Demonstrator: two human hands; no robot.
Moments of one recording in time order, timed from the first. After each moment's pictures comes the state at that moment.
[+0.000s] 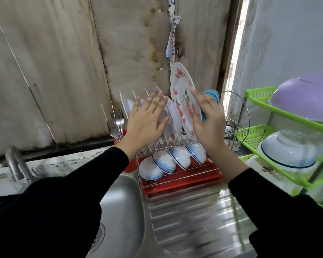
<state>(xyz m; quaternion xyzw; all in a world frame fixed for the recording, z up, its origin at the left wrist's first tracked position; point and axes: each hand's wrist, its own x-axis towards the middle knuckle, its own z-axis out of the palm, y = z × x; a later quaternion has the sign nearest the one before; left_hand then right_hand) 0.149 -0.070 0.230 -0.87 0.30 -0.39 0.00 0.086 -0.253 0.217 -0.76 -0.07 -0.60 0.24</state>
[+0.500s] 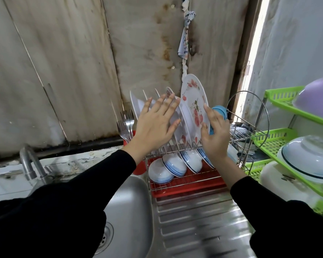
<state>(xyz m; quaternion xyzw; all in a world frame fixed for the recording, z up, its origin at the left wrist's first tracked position) 0.156 -0.068 0.227 -0.85 0.31 -0.42 0.00 0.138 -0.263 0.157 -0.75 -0.04 -0.60 0.28</state>
